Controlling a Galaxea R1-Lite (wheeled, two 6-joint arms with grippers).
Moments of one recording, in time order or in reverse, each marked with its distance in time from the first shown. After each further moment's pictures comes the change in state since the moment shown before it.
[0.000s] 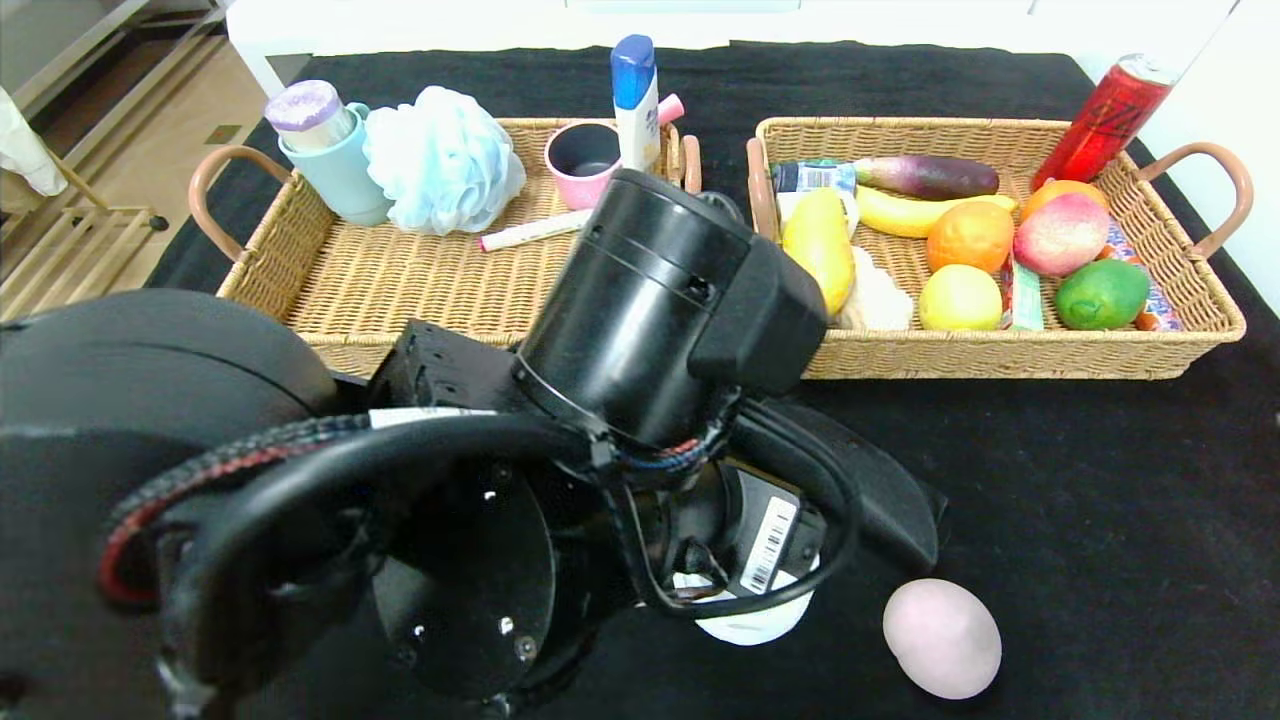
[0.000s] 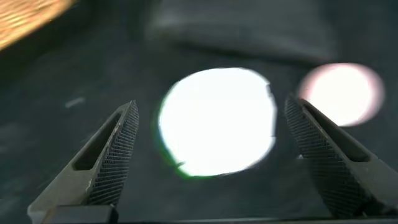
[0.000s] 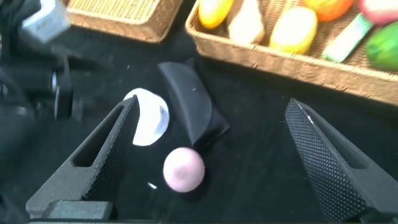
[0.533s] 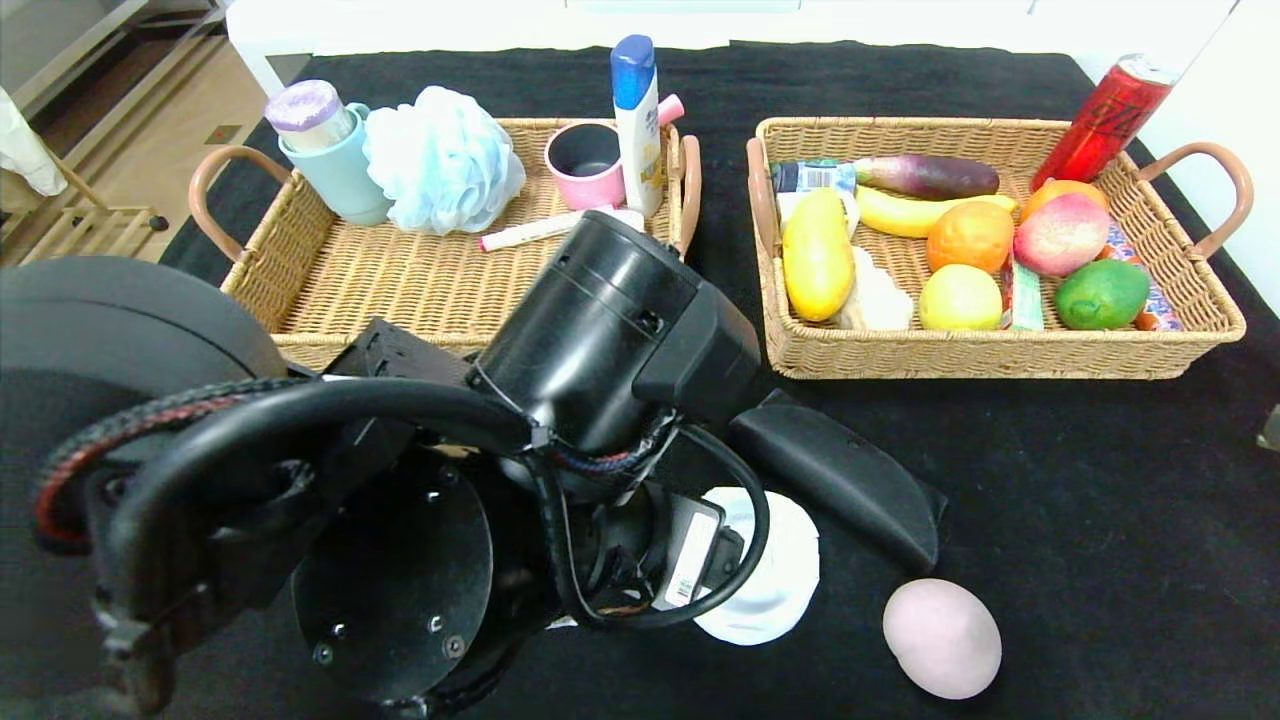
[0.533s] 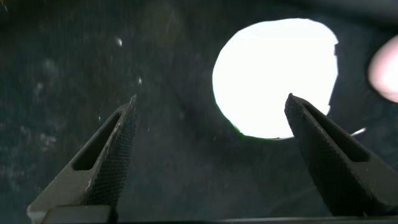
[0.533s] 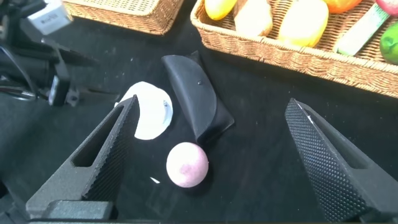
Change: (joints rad) left arm 0.041 -0.019 -0.001 0.187 0.039 -0.098; right arm 0.020 0.005 0.015 0.000 0.001 -0.002
